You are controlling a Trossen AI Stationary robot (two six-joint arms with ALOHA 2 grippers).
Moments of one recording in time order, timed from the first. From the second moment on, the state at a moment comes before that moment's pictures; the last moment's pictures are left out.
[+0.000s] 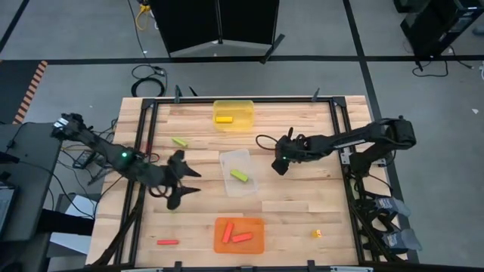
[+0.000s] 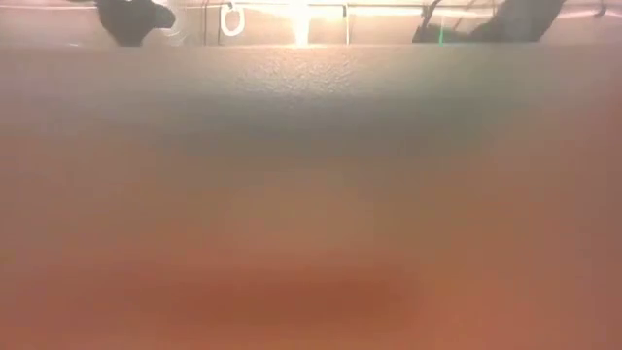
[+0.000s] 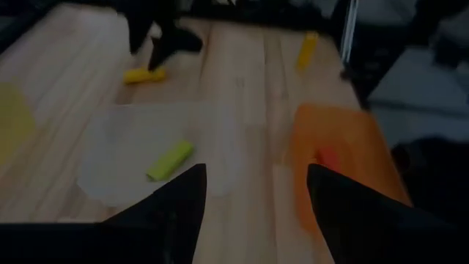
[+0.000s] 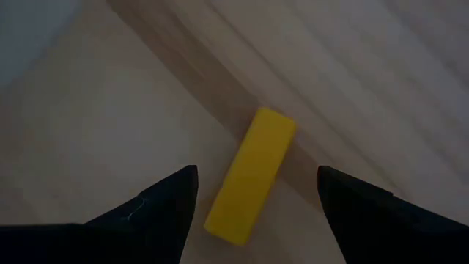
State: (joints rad) left arm -0.51 0.91 0.78 -0.40 -0.41 -0.41; right arm -0.06 1.50 0.76 -0.47 0.32 0.64
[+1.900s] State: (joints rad) left arm -0.52 0.76 0.62 -0.28 -0.59 -0.56; right arm -0.40 1.83 1.22 0.15 0.09 0.23
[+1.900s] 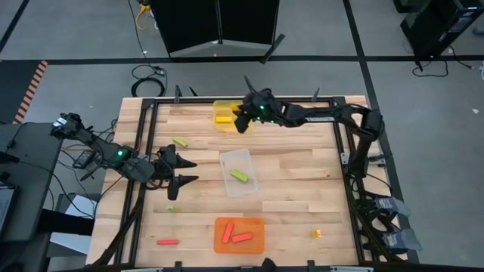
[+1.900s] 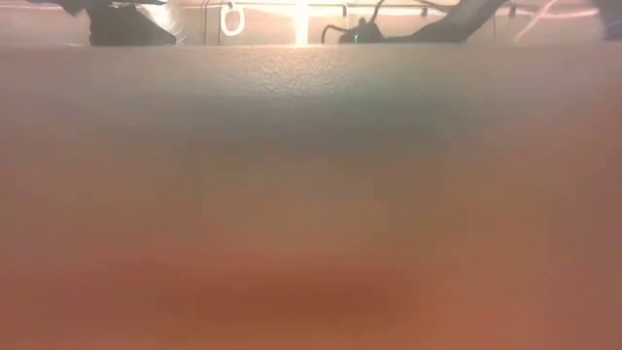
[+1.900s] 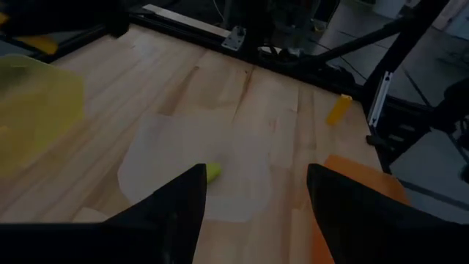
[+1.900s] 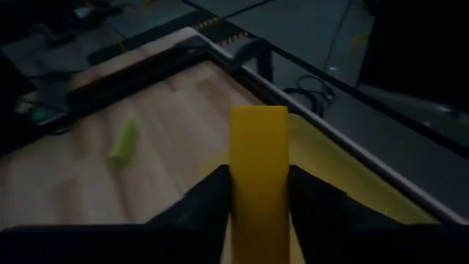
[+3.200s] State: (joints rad) left arm -0.64 1.34 1.04 -1.08 -0.15 -0.94; right arm -0.15 1.09 0.60 0.24 0.27 0.33
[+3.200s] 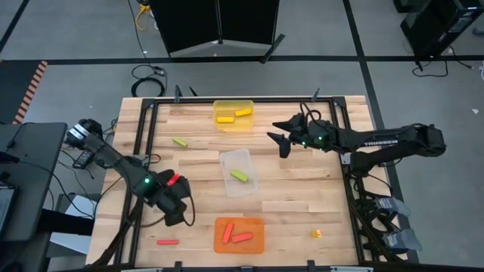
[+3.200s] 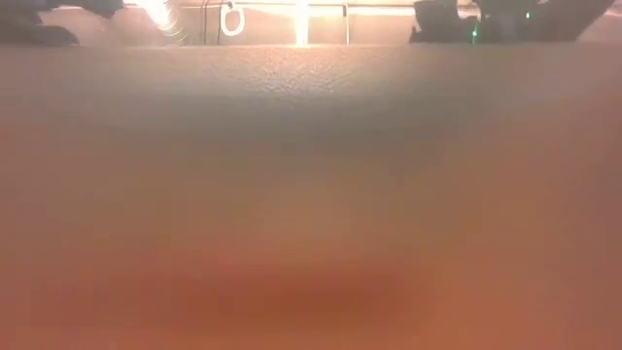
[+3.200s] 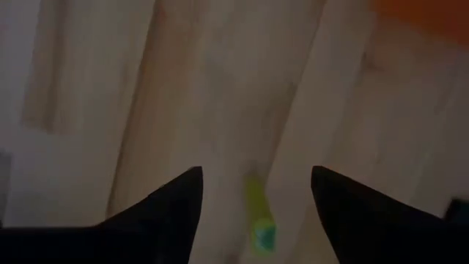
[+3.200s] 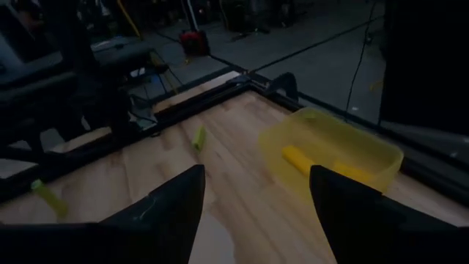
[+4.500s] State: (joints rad) left arm -0.78 1.38 0.85 -0.96 -0.07 -1.22; right arm -0.10 1.09 0.58 0.32 0.32 0.34
